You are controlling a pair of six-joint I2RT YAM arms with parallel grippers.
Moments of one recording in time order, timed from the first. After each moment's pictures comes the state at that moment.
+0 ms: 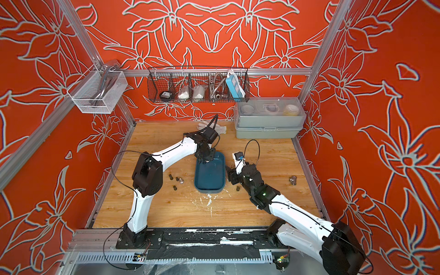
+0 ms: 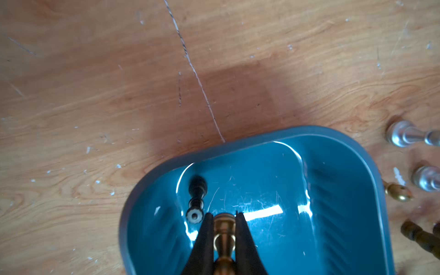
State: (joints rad) left arm -0.61 2.16 1.86 -0.92 -0.11 -0.40; right arm 0.72 0.97 0.49 0.11 0.21 0.13
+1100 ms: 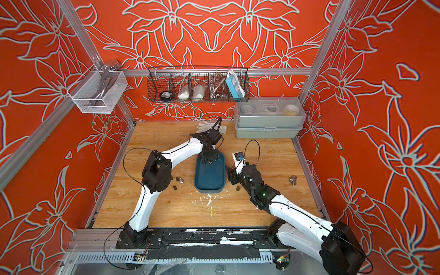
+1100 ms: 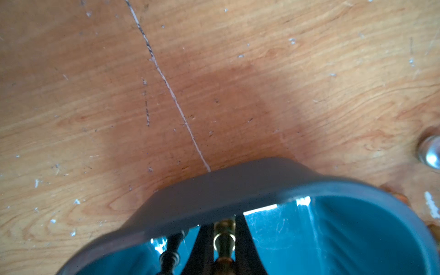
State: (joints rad) left arm -0.61 2.30 1.97 -0.94 -0.09 -0.37; right arm 0.72 0.97 0.48 0.13 0.21 0.13
